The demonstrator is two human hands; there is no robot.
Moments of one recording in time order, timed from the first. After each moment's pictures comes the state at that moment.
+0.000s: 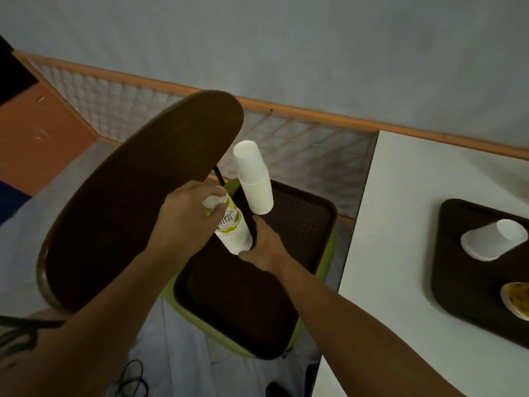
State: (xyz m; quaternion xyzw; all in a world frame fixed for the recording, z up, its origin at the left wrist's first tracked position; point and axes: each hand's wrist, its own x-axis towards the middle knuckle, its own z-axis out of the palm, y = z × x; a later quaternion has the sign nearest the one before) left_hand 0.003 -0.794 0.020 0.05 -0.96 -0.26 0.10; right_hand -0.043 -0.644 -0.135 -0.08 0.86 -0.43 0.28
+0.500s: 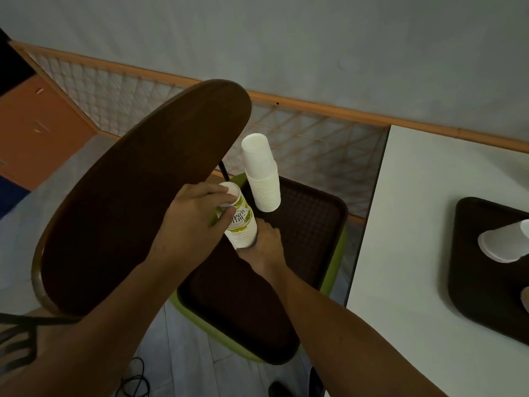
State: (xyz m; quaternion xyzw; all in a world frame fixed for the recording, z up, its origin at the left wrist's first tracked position) left_hand 0.008 -0.806 0.001 -0.03 -0.97 -0.19 0.14; right_hand -0.037 -0.680 -0.187 -0.07 0.88 -0.45 0.11
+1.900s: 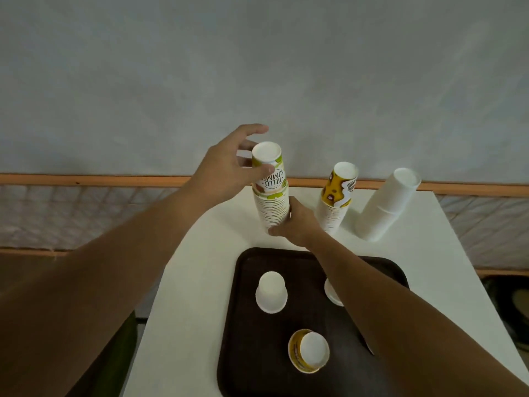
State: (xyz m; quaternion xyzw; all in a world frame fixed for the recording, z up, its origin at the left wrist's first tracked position) left_hand -0.264 -0.265 0.061 -0.20 -0.82 -0.54 -0.07; right_hand -0.225 -0.087 -0.079 0.11 0.89 -0.43 0.10
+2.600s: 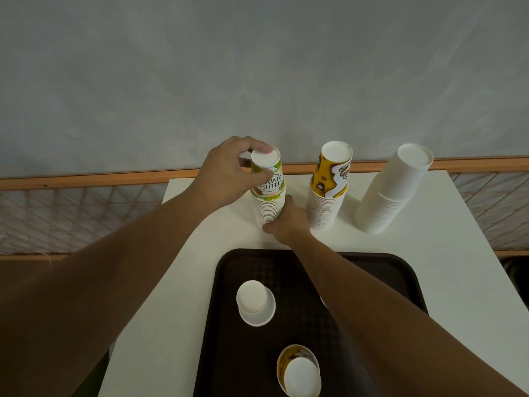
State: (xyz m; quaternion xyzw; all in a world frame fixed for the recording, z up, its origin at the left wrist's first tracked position) left_hand -0.298 -0.204 -0.015 -0.18 -0.87 -0.46 -0.06; right_hand -0.260 -0.068 -0.151 0.19 0.89 -0.39 0.11
